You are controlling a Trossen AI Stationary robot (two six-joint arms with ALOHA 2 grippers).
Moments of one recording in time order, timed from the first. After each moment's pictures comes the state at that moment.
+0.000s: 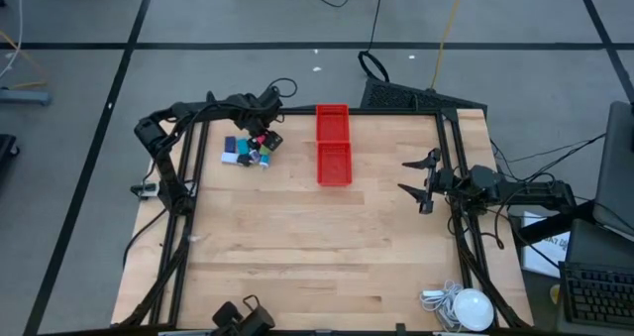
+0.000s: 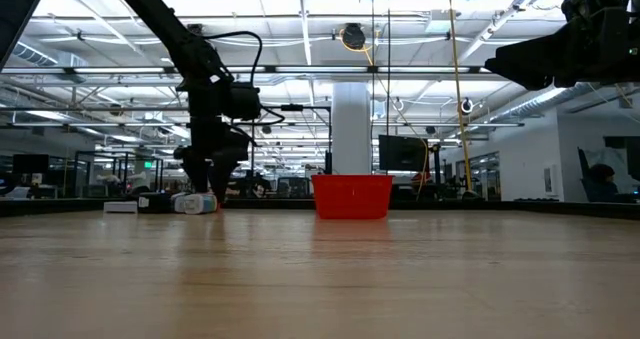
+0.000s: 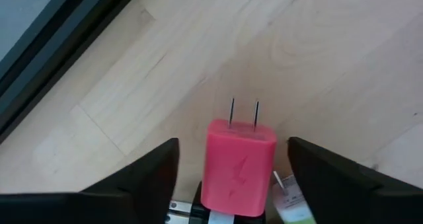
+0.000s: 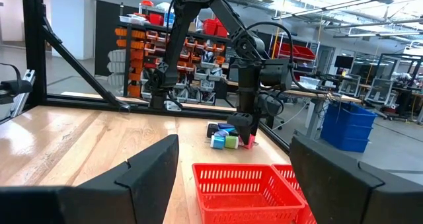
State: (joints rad) left arm 0.75 1.81 1.14 -0.67 -0.11 -0.07; right arm 0.00 0.02 0.01 0.13 0.18 -0.17
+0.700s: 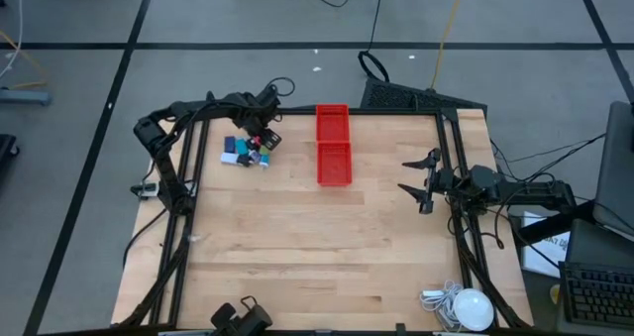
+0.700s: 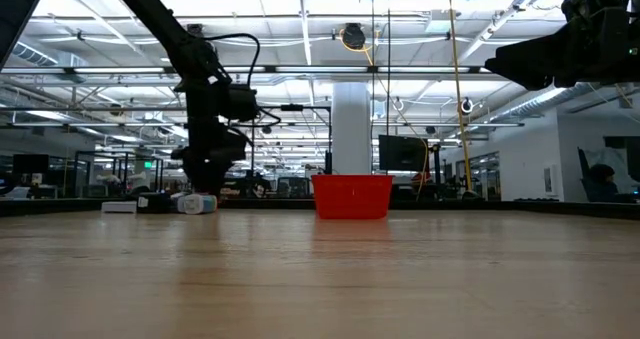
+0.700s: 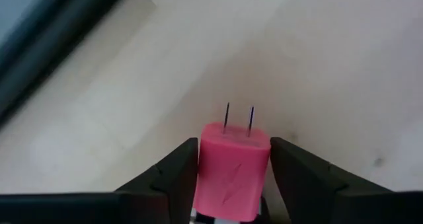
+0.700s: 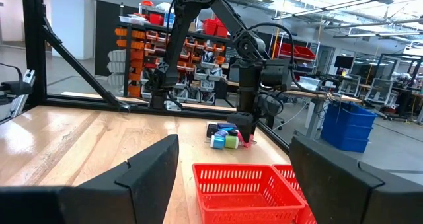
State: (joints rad) left arm 0.77 1.81 1.14 -0.71 -0.06 -0.05; right arm 0.00 0.02 0.01 0.13 0.18 -0.17
